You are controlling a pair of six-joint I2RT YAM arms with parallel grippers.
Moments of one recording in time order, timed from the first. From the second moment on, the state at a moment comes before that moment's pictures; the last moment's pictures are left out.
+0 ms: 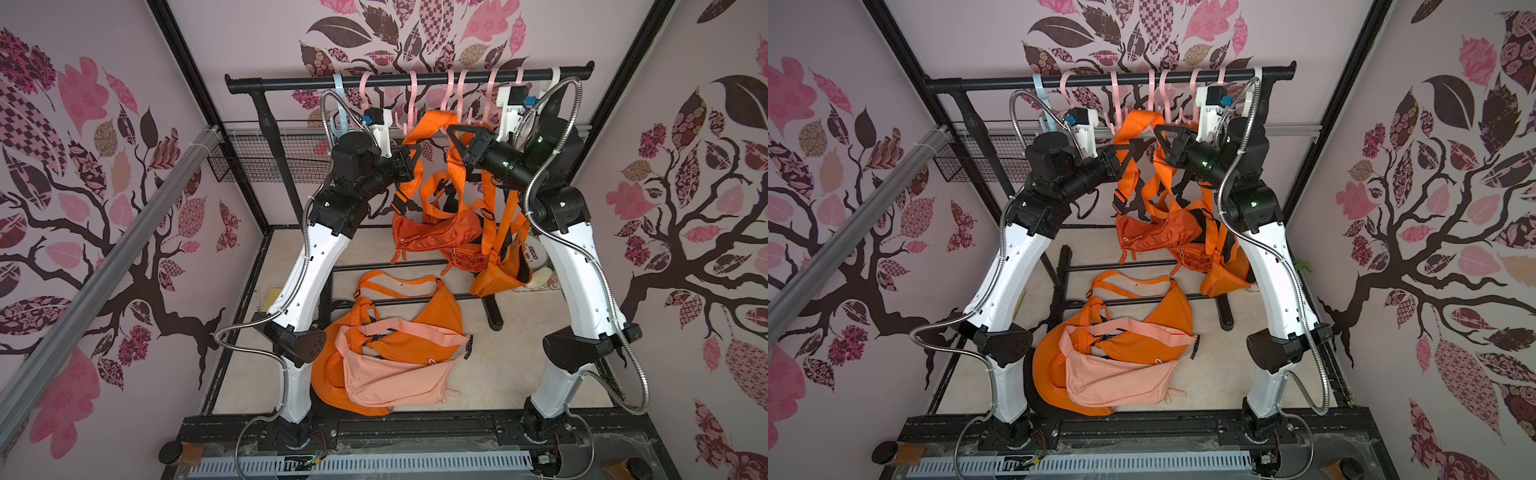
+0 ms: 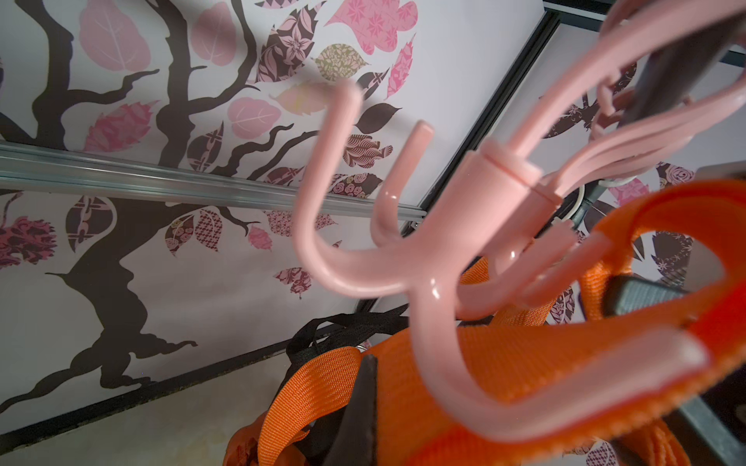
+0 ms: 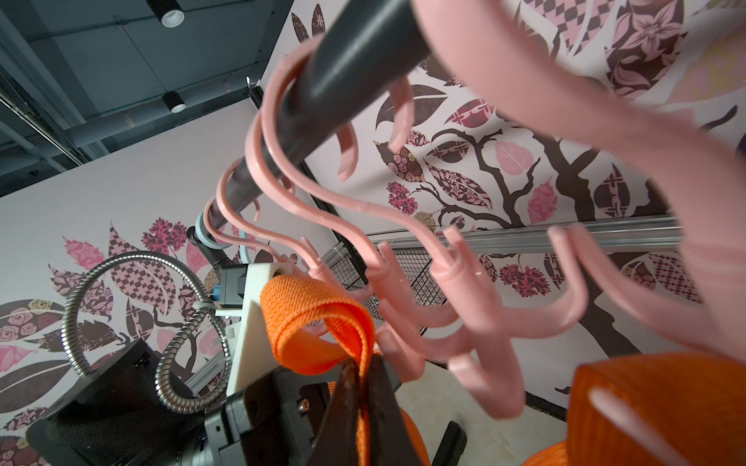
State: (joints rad) left arm -0.50 1.98 2.55 -0.51 0.20 -0.52; right arm 0.38 1.81 2.43 -0.40 -0.39 0.60
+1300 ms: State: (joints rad) left arm -0.41 2.07 2.68 -0.49 0.24 -0.61; right arm 0.41 1.90 2.59 -0.44 -0.30 0.60
